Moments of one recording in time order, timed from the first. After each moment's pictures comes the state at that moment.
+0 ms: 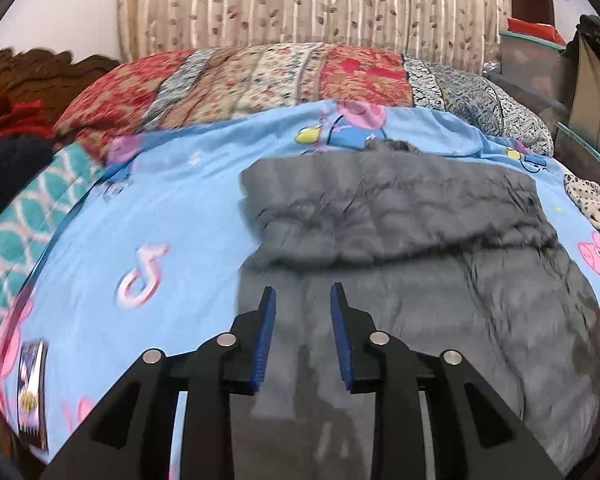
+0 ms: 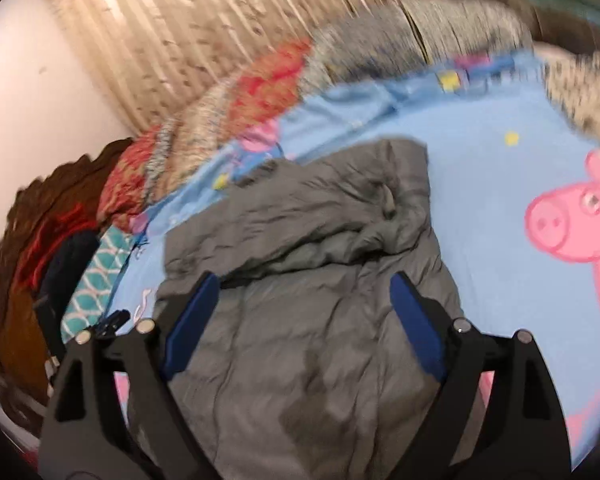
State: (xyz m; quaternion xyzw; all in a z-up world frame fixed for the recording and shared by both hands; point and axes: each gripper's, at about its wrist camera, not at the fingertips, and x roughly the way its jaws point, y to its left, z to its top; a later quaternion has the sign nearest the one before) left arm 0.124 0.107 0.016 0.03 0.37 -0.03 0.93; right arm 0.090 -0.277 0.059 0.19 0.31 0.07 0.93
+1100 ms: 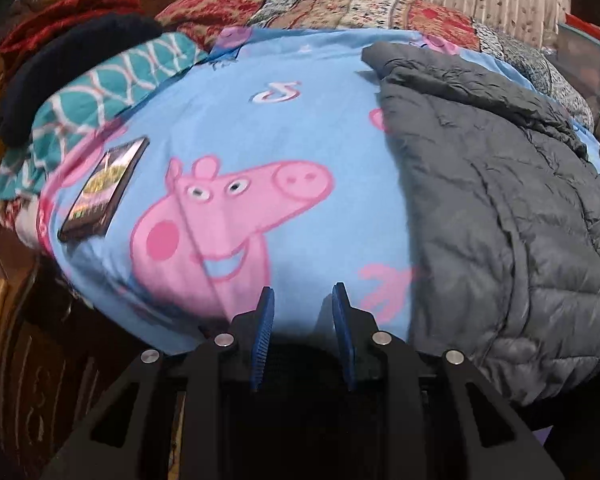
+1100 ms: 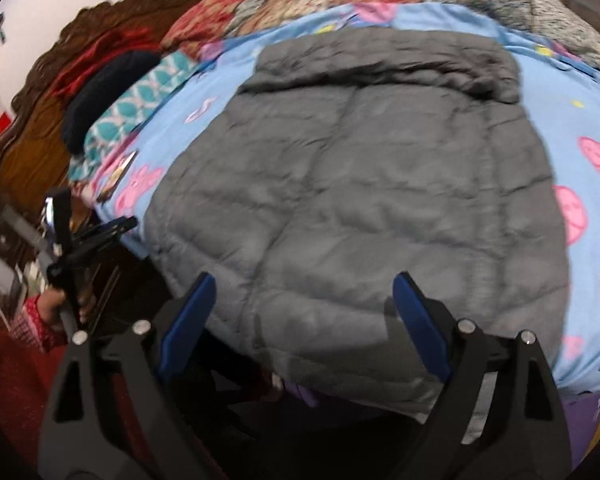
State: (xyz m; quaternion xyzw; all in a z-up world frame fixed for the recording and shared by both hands) left arm -0.046 0.222 -0.062 -0.01 0.45 0.07 0.89; right arm -0.026 -0.157 -0.006 0.04 0.48 0.22 0.85
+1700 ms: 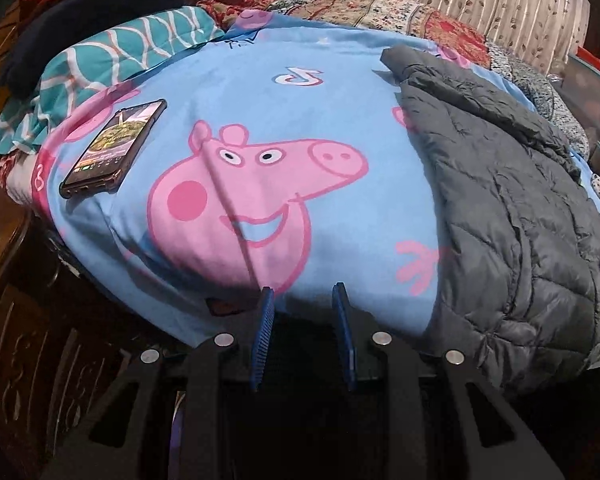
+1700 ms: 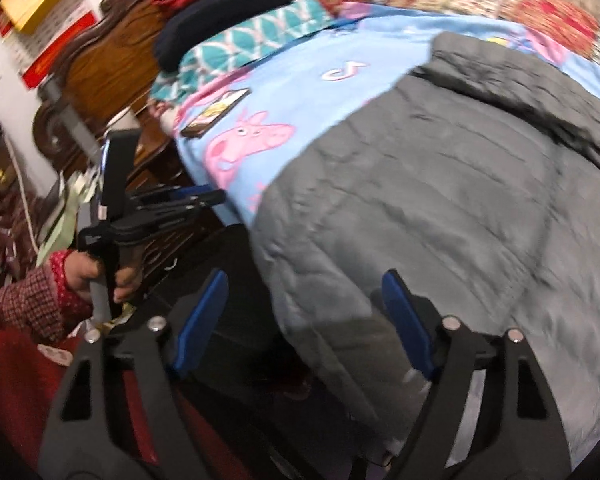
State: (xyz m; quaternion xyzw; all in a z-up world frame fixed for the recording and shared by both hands) left arm -0.062 0.250 -0.068 -0.07 0.46 0.05 0.89; right arm -0.008 -0.004 -0.013 -0.07 0.47 0.40 0.79
